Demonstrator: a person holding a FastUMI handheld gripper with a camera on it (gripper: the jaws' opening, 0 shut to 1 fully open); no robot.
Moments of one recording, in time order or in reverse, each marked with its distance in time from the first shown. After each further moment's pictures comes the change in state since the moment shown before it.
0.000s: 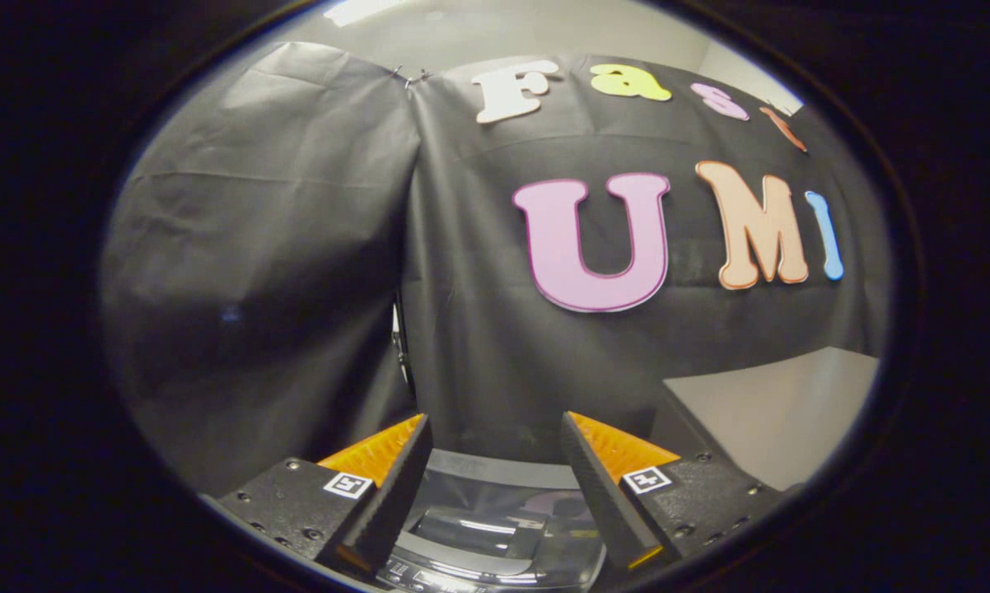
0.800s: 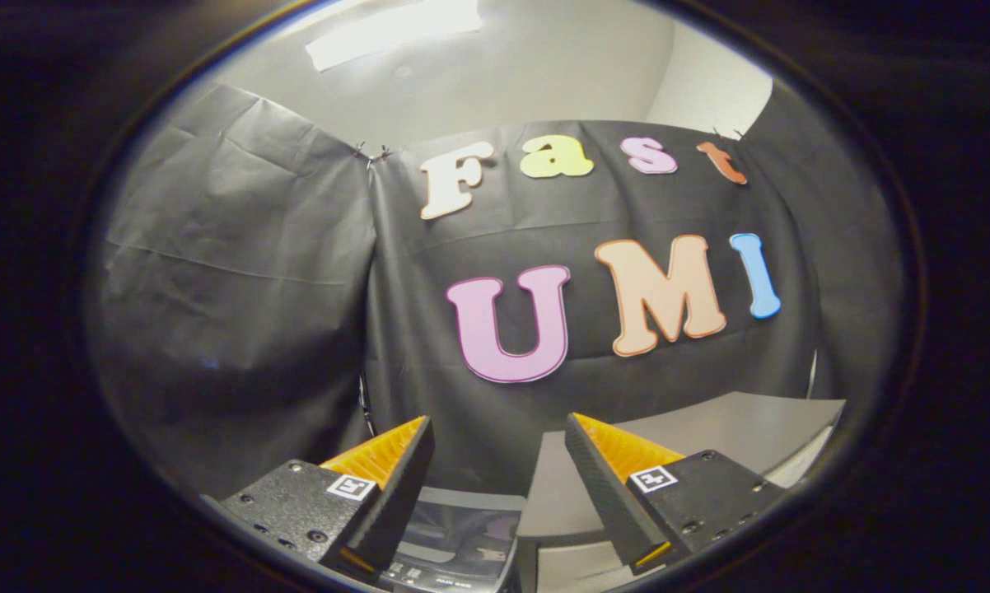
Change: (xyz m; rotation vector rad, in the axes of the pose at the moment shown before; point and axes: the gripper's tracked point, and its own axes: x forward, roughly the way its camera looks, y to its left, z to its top) arm -0.108 -0.079 0.036 0.061 -0.222 -0.117
